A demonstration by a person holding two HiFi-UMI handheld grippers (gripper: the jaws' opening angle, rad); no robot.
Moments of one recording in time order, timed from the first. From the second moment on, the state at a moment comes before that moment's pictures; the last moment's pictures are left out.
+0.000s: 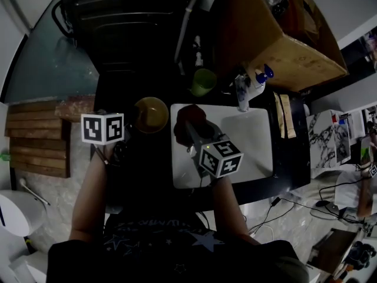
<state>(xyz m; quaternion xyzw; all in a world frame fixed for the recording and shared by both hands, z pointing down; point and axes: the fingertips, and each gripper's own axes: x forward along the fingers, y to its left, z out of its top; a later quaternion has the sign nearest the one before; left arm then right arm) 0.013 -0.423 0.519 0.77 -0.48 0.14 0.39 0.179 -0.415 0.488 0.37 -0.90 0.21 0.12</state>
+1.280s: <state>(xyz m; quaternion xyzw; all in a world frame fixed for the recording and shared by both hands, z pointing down) 0.004 -0.338 0.448 0.86 -0.42 0.19 0.20 0.037 -0.299 0.435 0.31 -0.91 0.11 0.24</state>
